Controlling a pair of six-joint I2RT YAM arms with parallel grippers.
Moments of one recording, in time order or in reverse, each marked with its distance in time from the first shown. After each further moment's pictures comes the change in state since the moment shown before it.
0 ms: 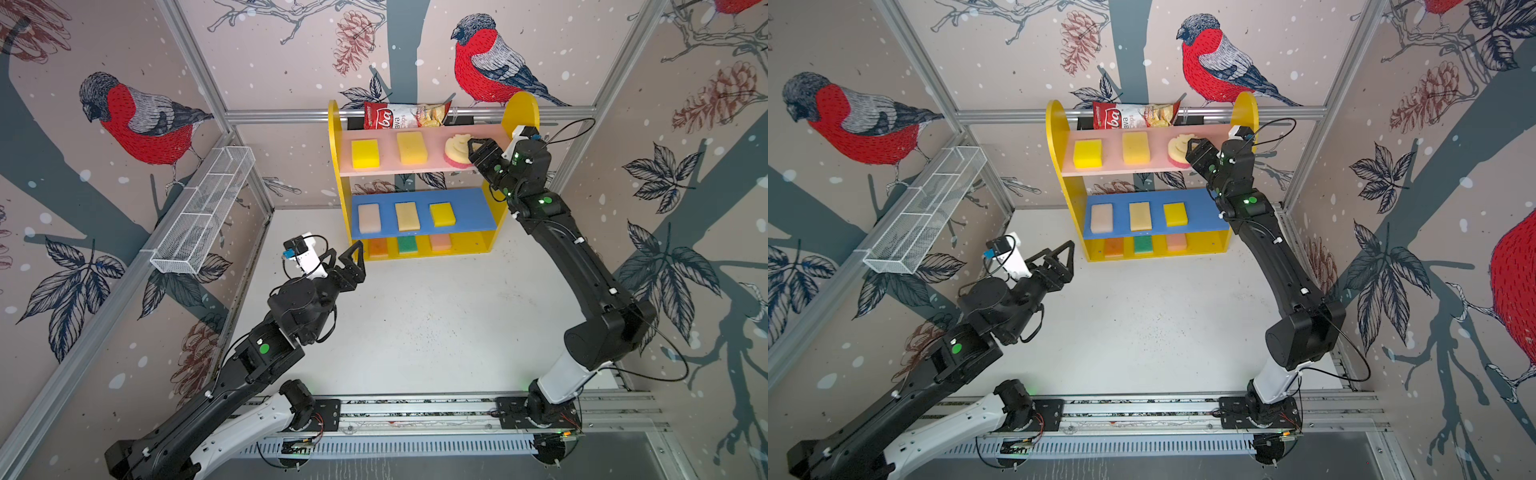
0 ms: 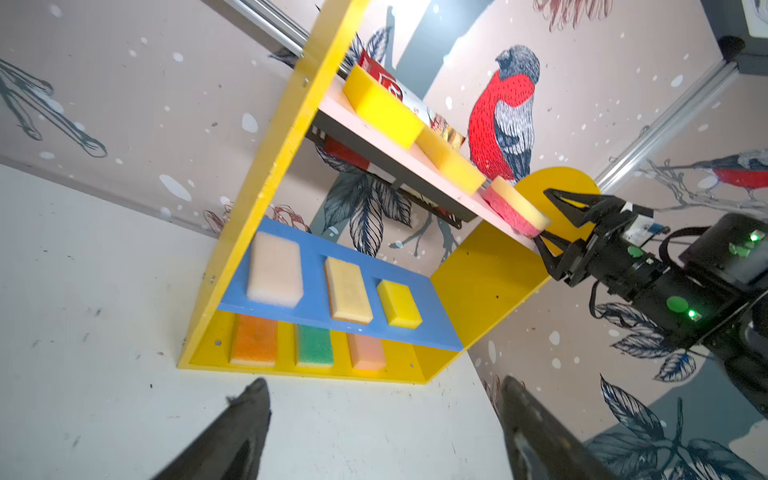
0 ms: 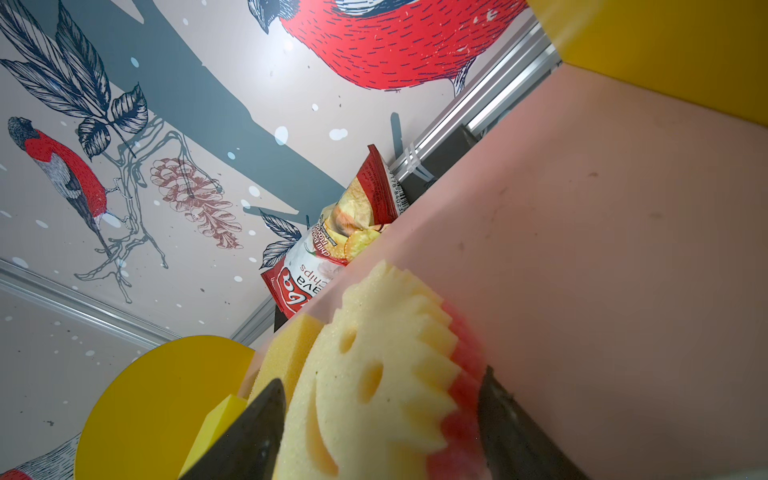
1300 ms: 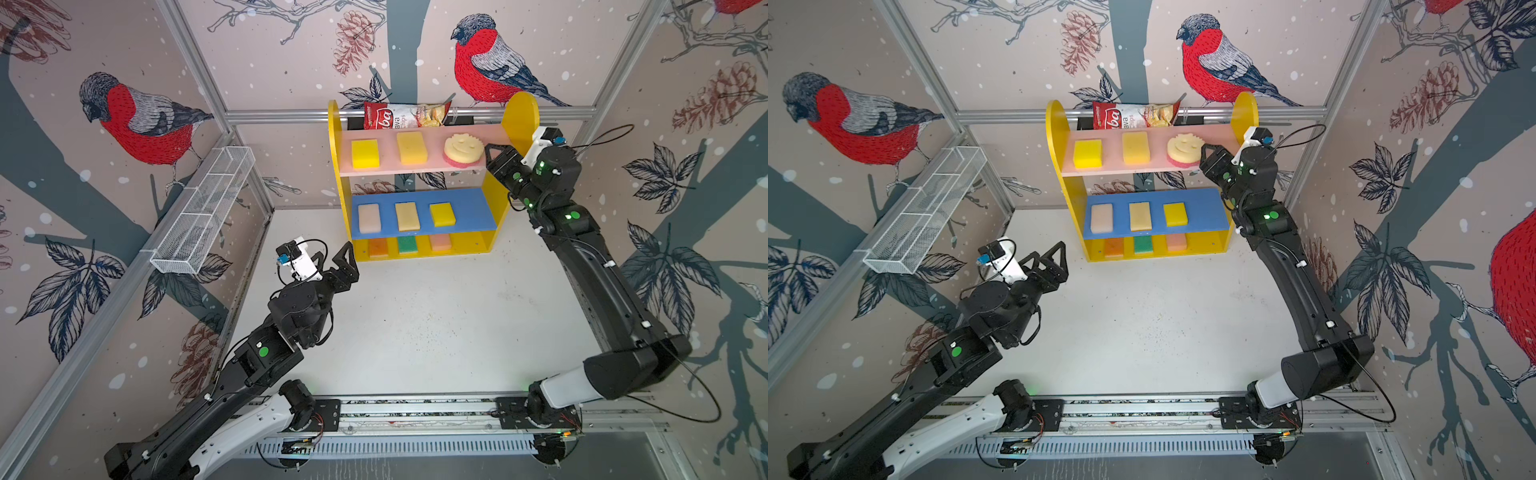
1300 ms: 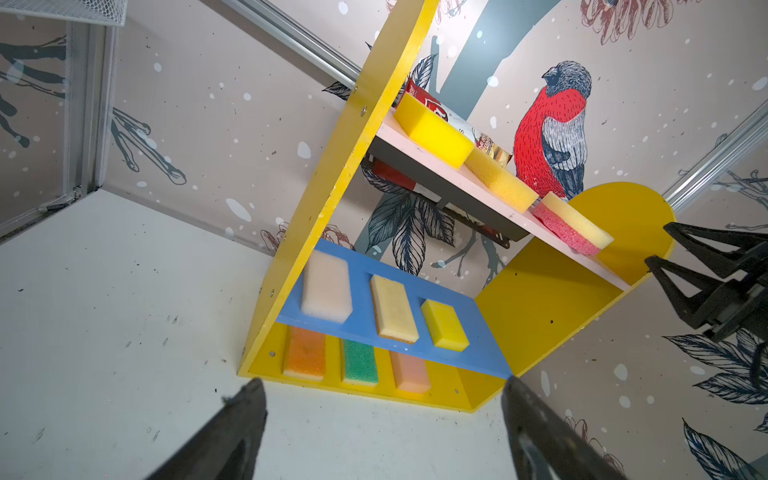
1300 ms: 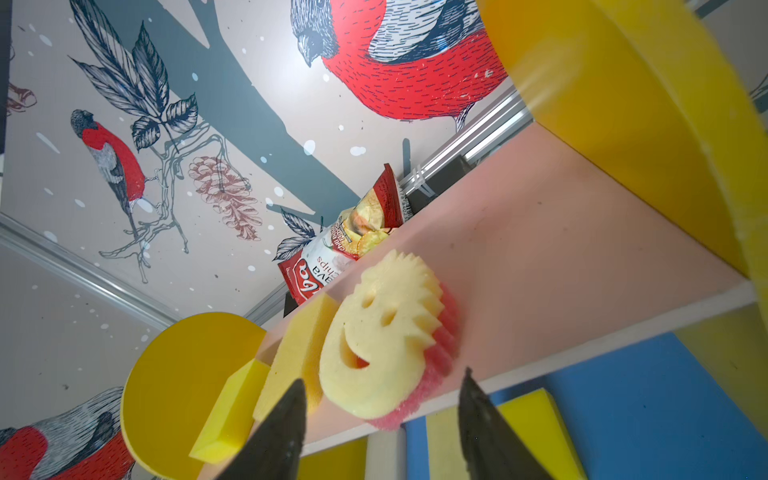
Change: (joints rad) left arm 0.000 0.007 -0.034 0.002 -0.105 0.038; right arm -0.017 -0.210 -0.139 -0.032 -0.019 -0.089
